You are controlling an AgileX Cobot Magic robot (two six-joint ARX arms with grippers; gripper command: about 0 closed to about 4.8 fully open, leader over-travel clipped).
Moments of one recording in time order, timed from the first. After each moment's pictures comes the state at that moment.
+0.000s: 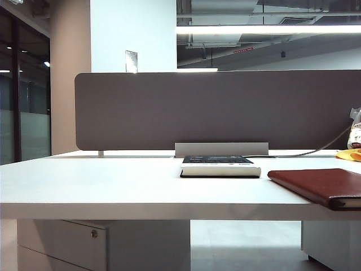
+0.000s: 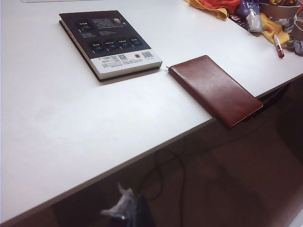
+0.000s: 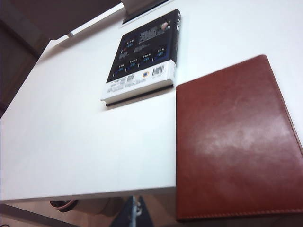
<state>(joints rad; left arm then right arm) -0.25 0.58 0.77 -0.60 0.47 -0.04 0.04 0.42 0.45 -0.38 -0.29 0.50</state>
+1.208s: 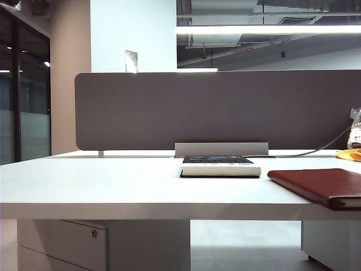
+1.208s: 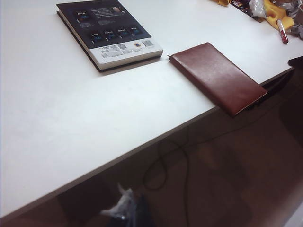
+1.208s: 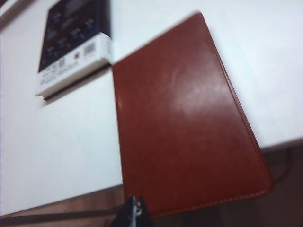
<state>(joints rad) -0.25 0.59 0.77 -0.64 0.47 0.01 -0.15 0.81 0.54 -0.37 -0.38 0.51</state>
